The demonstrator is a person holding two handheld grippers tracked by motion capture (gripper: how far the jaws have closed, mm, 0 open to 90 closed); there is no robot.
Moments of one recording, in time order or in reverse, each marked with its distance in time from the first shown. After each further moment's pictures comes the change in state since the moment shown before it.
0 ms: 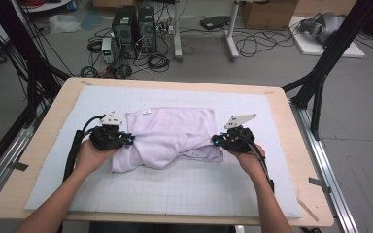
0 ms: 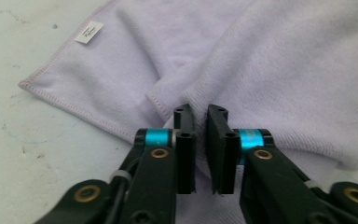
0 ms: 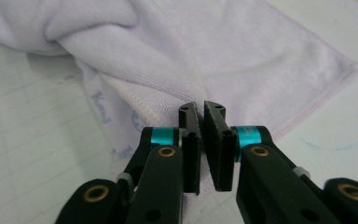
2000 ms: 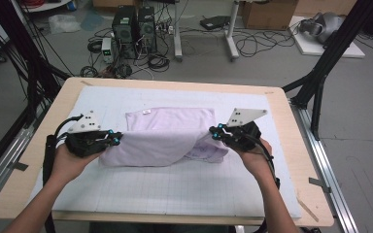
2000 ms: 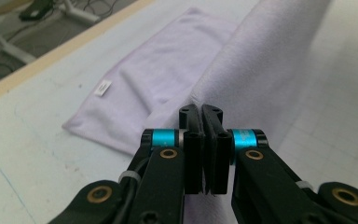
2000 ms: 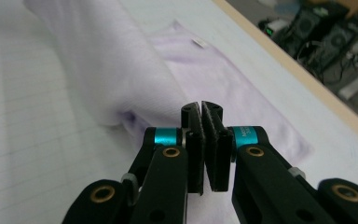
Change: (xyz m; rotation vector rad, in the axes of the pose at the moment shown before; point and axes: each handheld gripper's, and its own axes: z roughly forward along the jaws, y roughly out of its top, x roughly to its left) left arm -0.017 0.006 -0.061 -0.121 0.021 0.062; right arm 0.031 0.049 -0.053 -0.115 -0.041 -0.123
